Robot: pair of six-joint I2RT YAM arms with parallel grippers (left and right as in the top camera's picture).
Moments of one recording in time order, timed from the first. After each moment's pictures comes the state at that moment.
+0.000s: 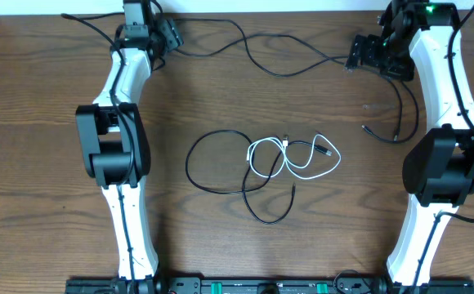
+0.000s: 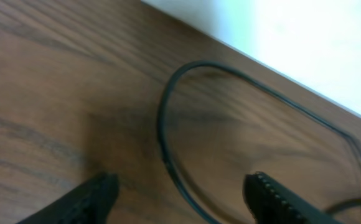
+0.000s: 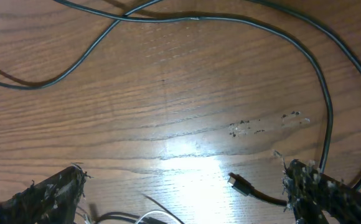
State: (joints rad) left arm 0.03 2.43 1.99 -0.35 0.09 -0.43; right arm -0.01 2.22 2.16 -1.24 -0.12 0.26
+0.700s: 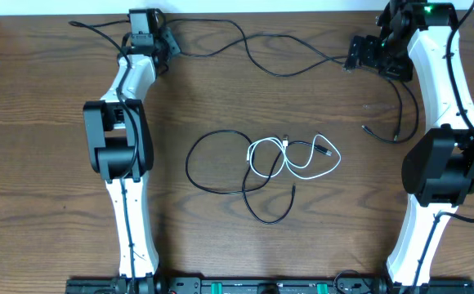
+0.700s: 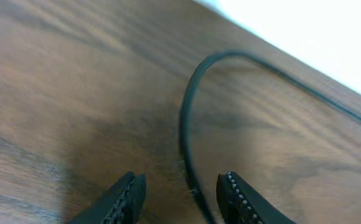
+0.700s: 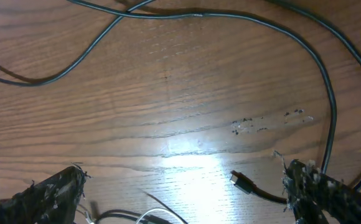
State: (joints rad) left arm 0.03 2.51 1.99 -0.26 0.07 -0.43; right arm 0.00 2.22 2.16 -1.24 -0.12 0.26
